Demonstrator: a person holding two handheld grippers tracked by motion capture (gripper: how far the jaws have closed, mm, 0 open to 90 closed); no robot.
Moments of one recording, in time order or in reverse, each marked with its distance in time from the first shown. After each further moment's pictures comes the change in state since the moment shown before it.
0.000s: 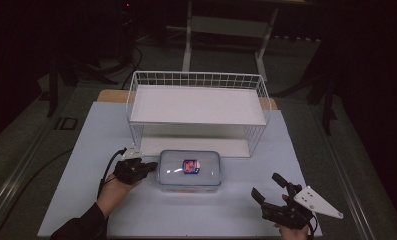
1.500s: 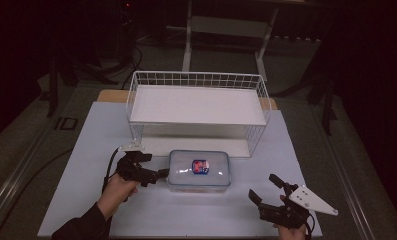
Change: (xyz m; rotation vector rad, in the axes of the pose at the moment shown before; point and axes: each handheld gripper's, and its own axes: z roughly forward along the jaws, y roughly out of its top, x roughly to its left) left arm -0.005 0.021 -0.007 -0.041 -0.140 -0.153; right arm 0.001 -0.003 0.006 0.051 0.019 -0.014
